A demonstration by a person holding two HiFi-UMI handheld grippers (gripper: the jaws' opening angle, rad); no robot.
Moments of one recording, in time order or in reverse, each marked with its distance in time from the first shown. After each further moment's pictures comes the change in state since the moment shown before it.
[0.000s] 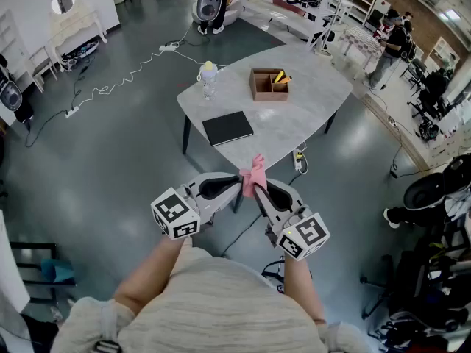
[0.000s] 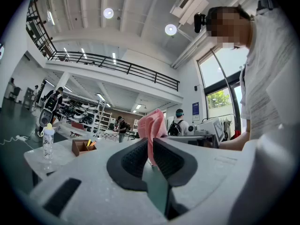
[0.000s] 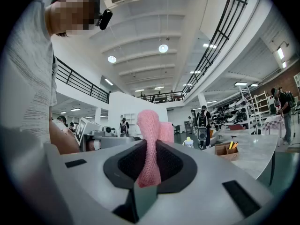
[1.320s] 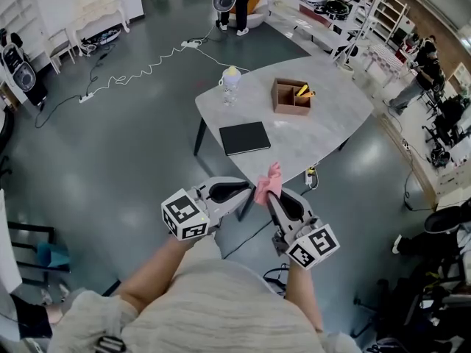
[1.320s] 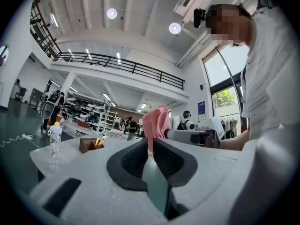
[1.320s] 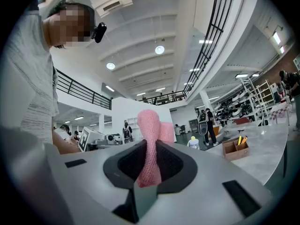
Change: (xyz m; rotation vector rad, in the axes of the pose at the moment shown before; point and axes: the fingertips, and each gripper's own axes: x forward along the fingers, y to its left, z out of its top) left arm 0.003 0.053 -0.011 -0.016 0.010 0.055; right arm 0.036 -0.030 -0.003 0.084 -0.037 0.060
